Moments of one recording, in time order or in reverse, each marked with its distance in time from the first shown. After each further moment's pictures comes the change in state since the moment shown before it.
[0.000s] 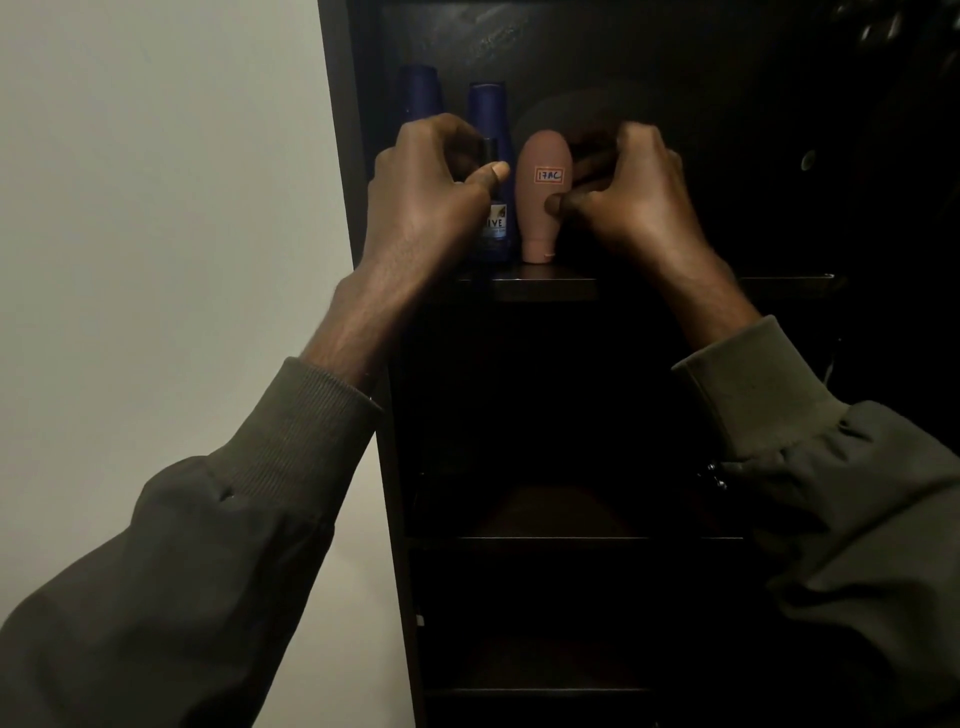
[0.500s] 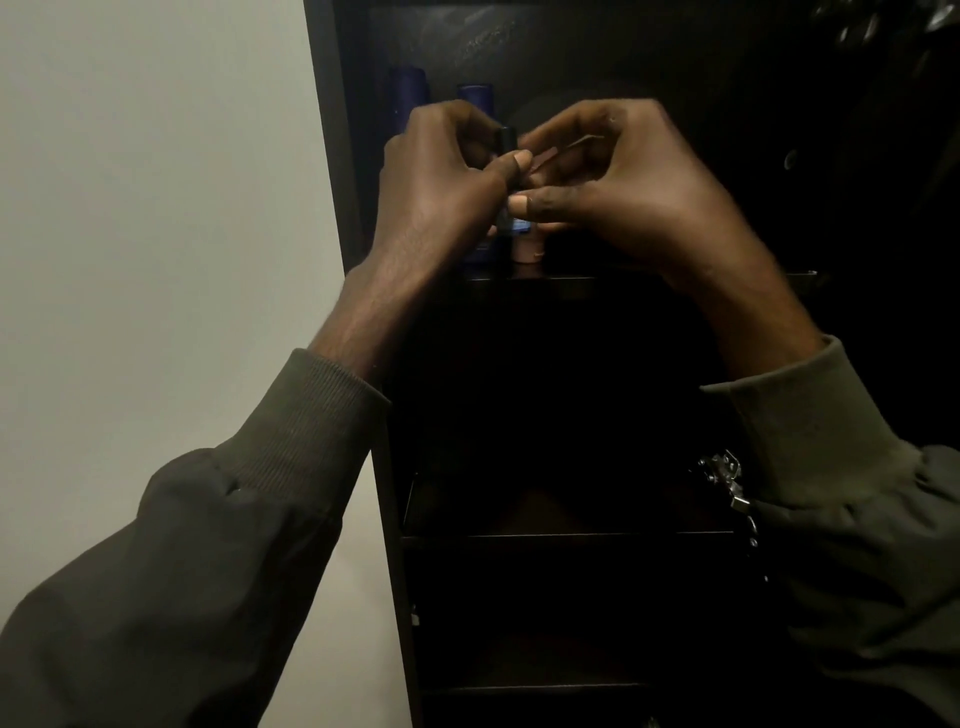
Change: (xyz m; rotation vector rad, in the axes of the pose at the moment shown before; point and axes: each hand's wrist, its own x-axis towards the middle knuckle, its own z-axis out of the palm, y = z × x) left_hand 0.003 0.007 0.007 -0.063 -0.052 0.081; right_hand -0.032 -0.024 -0.029 0.084 -0.219 -0.188
